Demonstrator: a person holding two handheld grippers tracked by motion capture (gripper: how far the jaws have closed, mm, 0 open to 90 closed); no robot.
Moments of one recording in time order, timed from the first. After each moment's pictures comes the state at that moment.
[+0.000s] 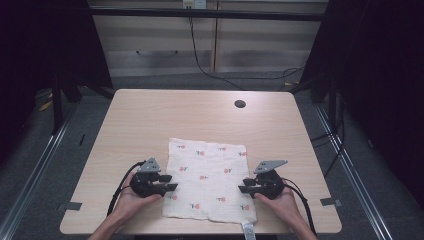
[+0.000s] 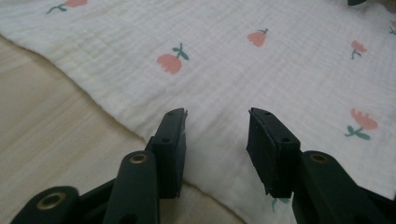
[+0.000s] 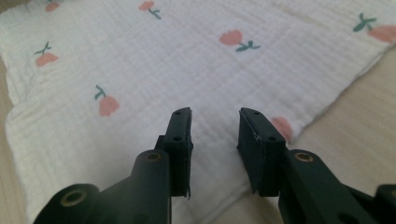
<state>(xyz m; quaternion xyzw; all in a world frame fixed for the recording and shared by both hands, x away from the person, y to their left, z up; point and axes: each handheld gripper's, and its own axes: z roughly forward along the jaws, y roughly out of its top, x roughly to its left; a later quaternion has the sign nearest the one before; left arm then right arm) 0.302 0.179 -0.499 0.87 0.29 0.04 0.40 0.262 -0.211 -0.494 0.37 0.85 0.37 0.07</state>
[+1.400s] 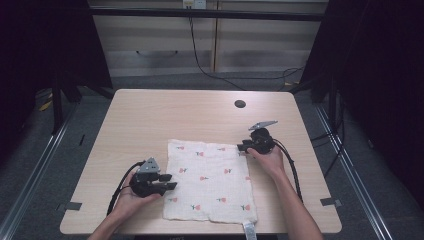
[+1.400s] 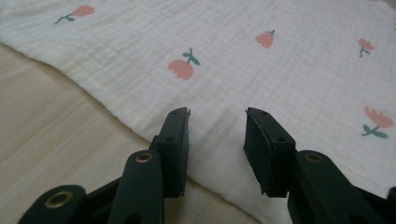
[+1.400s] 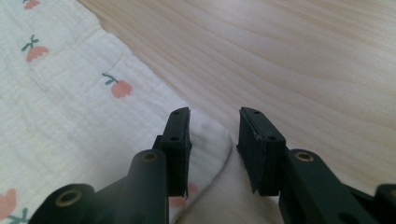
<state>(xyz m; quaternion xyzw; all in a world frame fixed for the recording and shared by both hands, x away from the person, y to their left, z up) 0.300 0.183 -0.503 0.87 0.28 0.04 0.41 0.397 -0.221 -0.503 0.44 0.81 0.36 0.12</state>
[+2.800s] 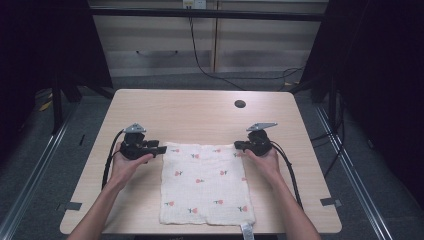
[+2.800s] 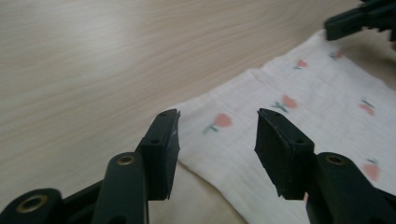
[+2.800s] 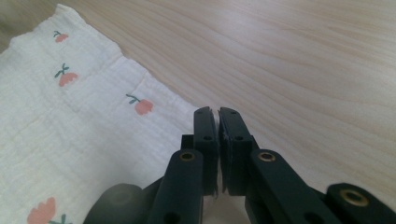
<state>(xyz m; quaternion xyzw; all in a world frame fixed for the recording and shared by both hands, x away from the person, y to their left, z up) 0.402 0.212 -0.471 0.81 0.39 0.07 0.43 0.386 -0.207 -0.495 0.43 0.80 0.40 0.12</state>
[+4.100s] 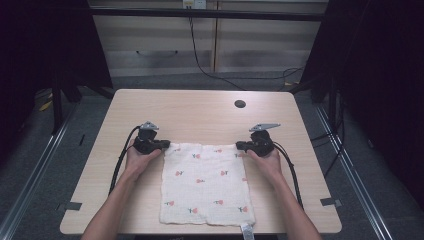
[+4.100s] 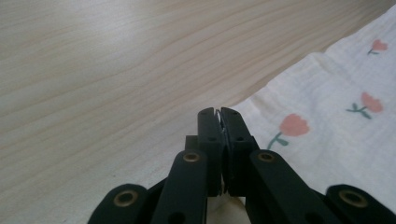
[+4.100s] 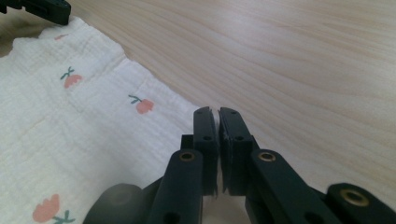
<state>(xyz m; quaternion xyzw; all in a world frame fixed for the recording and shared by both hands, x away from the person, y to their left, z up) 0.426 0.189 -0.503 0.82 0.39 0.08 0.41 0.383 -0.215 -0.495 0.44 0.79 0.41 0.11</state>
